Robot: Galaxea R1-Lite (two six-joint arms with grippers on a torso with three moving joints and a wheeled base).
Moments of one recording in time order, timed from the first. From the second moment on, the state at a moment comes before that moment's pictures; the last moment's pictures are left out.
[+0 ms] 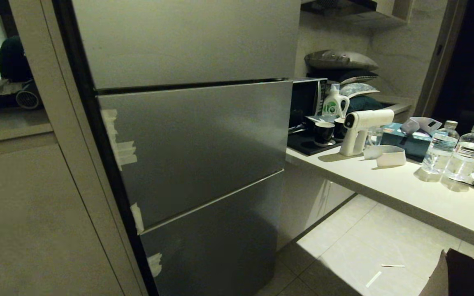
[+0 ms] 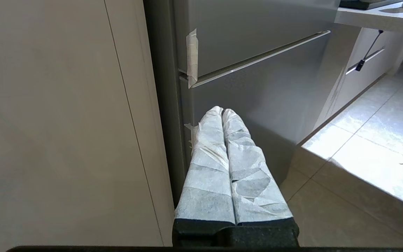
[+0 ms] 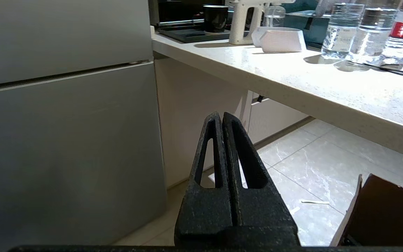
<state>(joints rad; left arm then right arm) 0.00 0.00 -0.02 0.04 0.00 0.00 -0.01 0.00 0.00 -0.08 -0.02 0.01</state>
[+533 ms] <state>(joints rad) 0.00 0.01 -0.08 0.06 0.10 -0.02 -0.01 0.00 0.00 -0.08 -0.01 0.01</state>
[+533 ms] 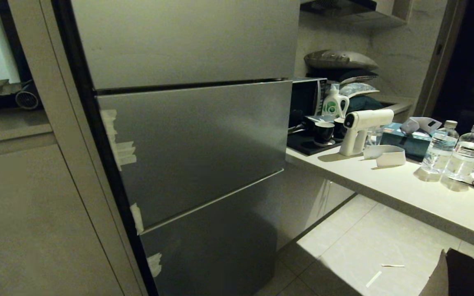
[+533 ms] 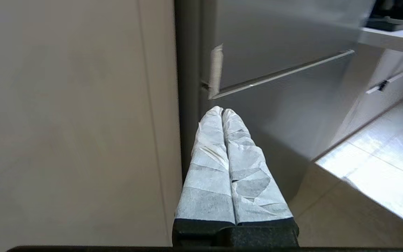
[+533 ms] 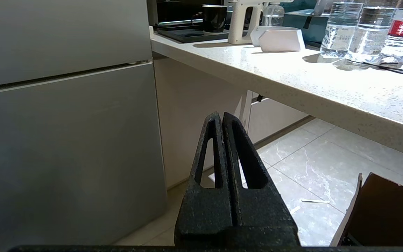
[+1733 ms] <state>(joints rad) 0.00 0.65 -0.44 -0.10 0.15 -0.21 -0.01 0.00 0.00 -0.08 -0.02 0.01</state>
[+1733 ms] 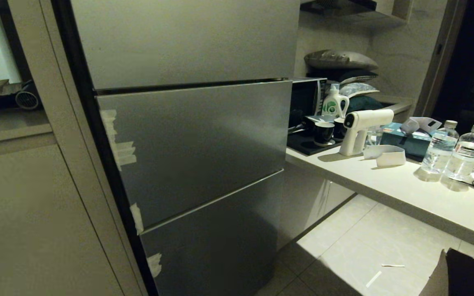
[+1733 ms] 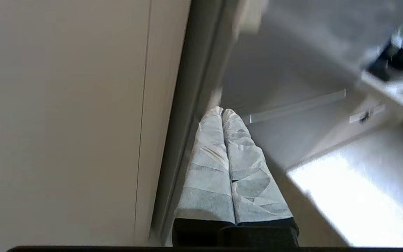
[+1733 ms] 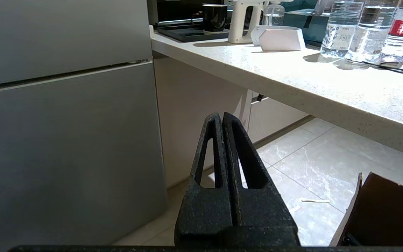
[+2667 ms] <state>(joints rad) 0.16 1.31 -0.63 -0.67 -0.28 -0.17 -0.01 0.00 0.00 -0.08 -0.02 0.01</state>
